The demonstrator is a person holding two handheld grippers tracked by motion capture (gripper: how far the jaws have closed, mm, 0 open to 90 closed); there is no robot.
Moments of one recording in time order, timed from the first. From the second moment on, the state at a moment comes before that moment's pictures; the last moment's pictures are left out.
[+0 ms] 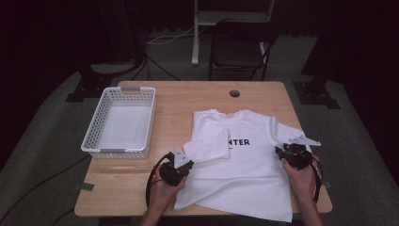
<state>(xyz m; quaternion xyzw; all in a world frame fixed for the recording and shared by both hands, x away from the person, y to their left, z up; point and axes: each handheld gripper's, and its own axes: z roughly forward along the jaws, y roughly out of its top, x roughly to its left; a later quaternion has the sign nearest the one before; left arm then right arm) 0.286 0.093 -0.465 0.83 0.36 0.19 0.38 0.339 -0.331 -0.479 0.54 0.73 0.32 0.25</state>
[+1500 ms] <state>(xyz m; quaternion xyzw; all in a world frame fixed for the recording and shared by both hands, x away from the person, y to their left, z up) 0.327 0.131 -0.468 0.80 0.44 0.19 0.37 0.338 -0.331 -0.479 0.54 0.73 0.32 0.26</state>
